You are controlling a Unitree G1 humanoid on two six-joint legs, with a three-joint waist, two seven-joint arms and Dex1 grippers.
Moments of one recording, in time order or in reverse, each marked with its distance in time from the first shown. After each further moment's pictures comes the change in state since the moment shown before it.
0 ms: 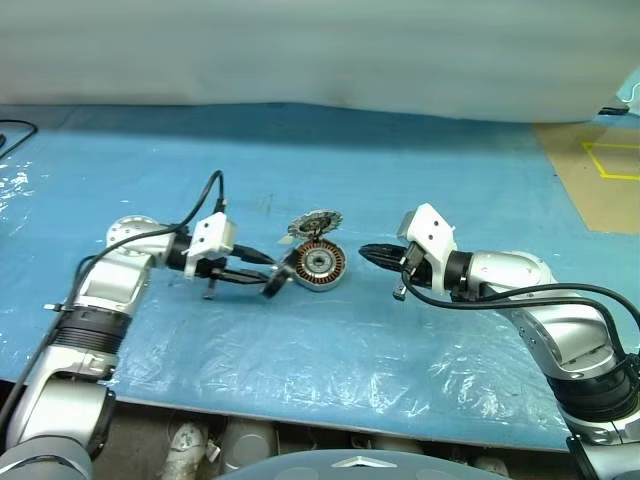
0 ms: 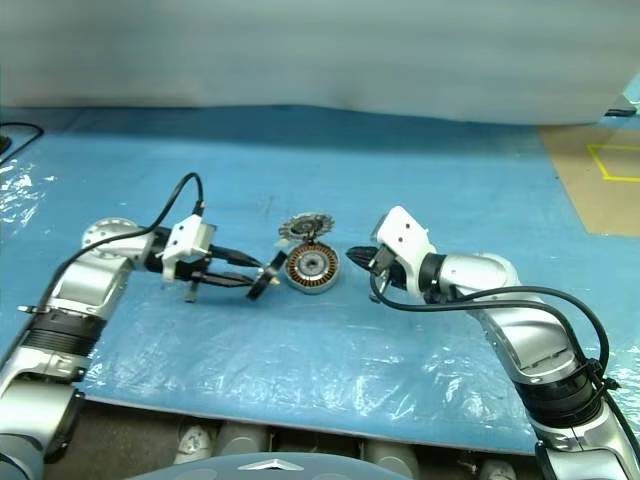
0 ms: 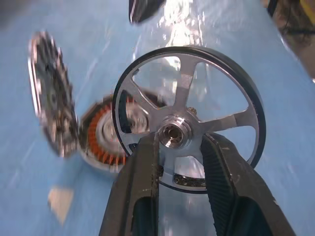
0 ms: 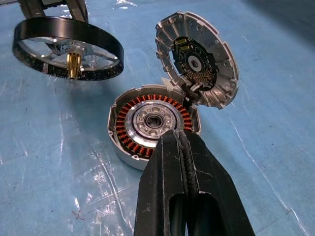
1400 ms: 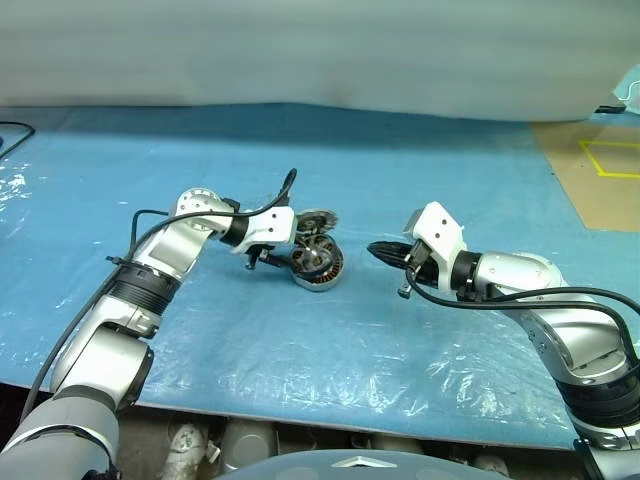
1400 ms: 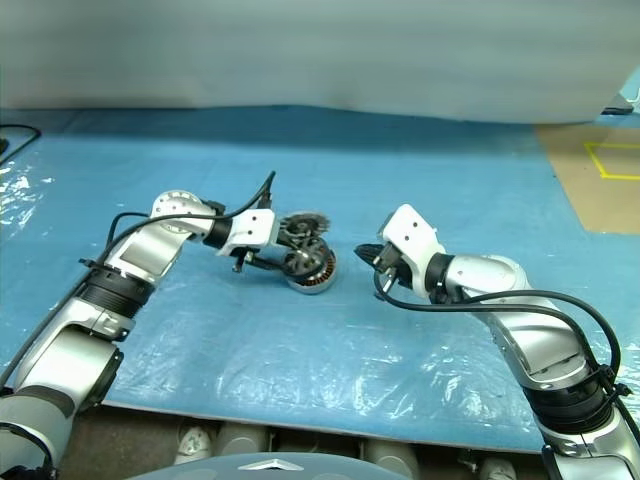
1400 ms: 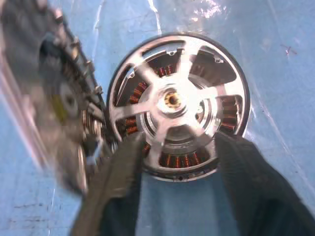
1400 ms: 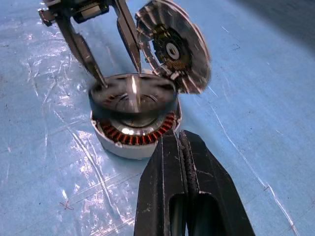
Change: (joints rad) left arm -0.262 -0.067 -0.233 0.208 0.350 -0.065 0.145; right arm 0.032 -0.018 -0.030 -0.057 0.014 0.056 -0.067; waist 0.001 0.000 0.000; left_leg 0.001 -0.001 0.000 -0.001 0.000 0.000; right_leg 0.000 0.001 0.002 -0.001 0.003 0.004
